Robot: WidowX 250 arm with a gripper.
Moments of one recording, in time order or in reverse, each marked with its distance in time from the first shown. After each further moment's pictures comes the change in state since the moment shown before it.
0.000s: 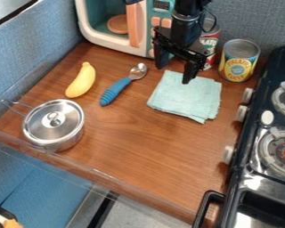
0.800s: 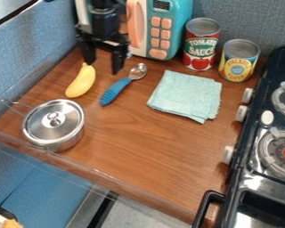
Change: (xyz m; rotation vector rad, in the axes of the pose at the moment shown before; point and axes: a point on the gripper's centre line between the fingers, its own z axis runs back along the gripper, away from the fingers) arm -0.070 0.129 -0.018 0.013 0.061 0.256
